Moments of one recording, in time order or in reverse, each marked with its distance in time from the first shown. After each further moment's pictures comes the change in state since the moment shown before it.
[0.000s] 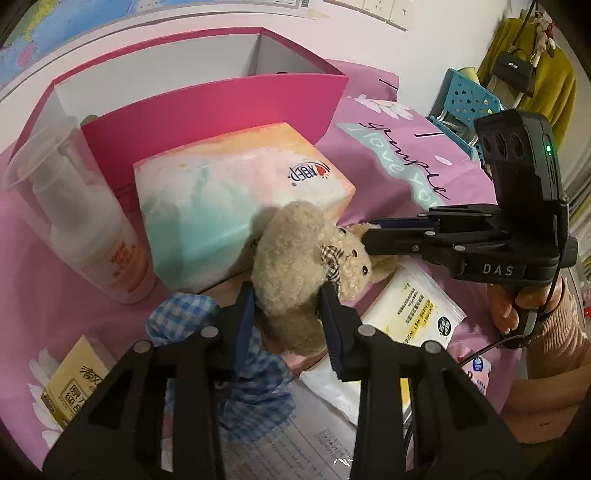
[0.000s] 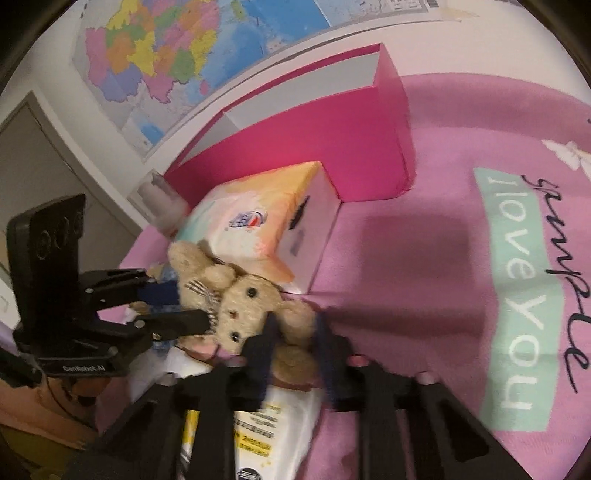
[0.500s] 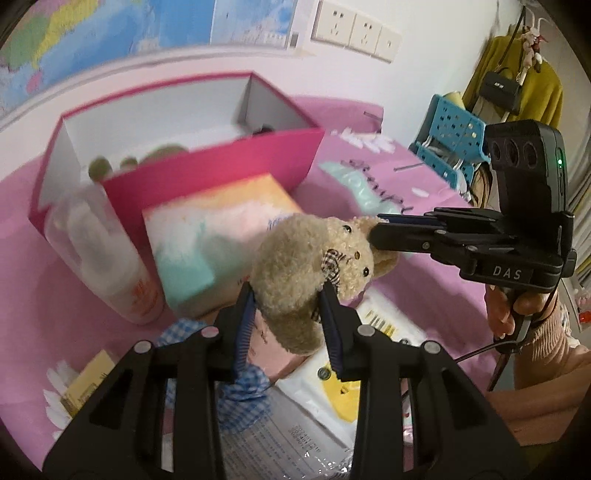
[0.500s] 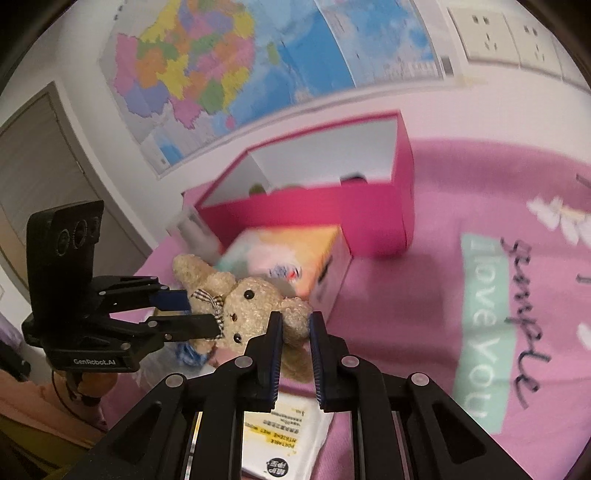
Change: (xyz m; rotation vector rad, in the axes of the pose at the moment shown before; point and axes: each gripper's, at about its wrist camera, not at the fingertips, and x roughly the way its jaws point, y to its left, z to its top) left arm -0.041 -0.010 0.016 0.003 -0.105 -0.028; right arm -0.053 0.032 0.019 -0.103 -0.131 -0.030
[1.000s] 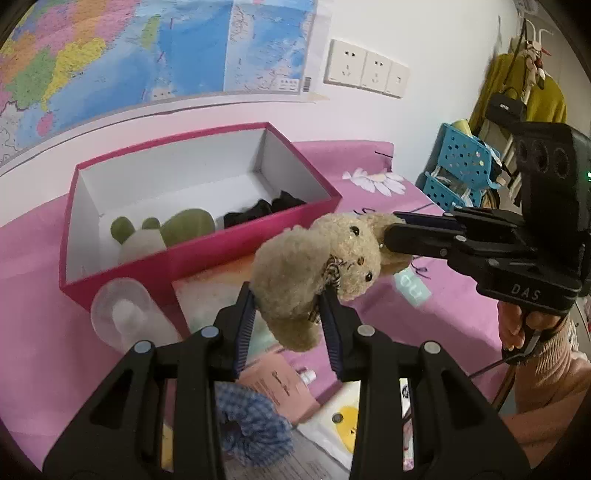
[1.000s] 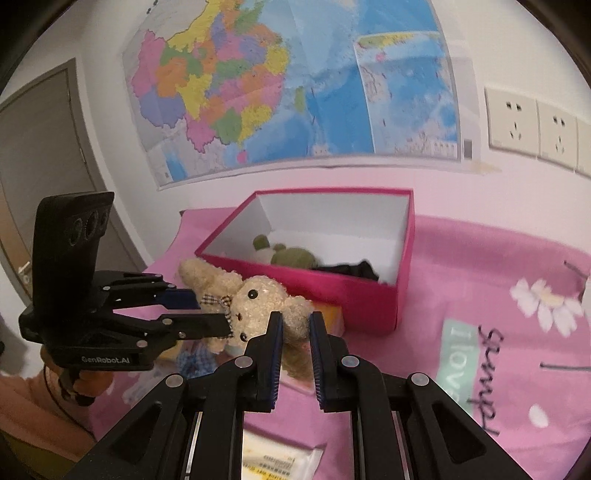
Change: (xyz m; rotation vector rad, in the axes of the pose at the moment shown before) left arm -0.012 0.014 0.044 -0.004 -0.090 0.040; right arm -0.010 0.025 0.049 -0.132 -0.082 -0.088
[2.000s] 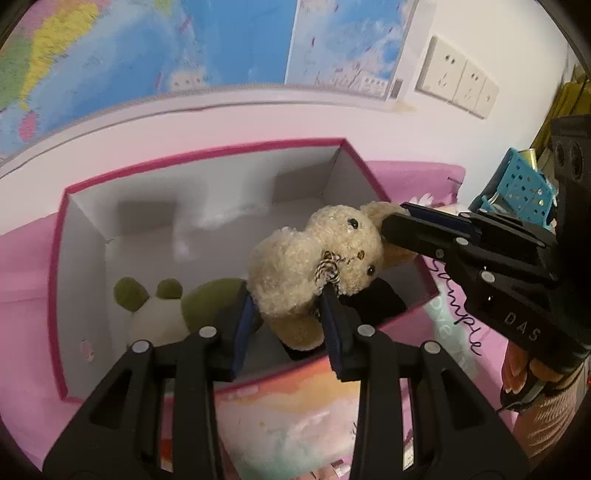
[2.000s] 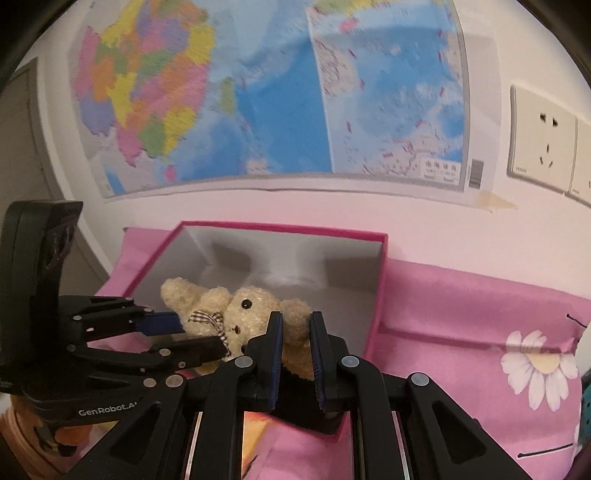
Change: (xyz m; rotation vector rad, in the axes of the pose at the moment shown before) left arm 0.084 0.041 0.079 -0.131 0.109 0.139; right arm 0.092 -0.053 0.071 0.043 0.070 -0.125
